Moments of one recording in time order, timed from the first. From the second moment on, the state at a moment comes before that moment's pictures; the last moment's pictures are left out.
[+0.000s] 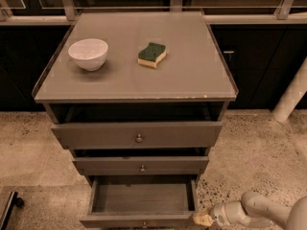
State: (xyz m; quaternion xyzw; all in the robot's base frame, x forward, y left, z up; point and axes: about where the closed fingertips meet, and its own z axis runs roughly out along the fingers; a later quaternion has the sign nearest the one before) arm 0.418 -0.218 0.233 -0.28 0.86 0.39 0.19
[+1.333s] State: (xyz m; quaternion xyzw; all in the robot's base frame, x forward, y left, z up) arm 0.405 -0.201 0.173 -0.27 0.86 0.40 0.15
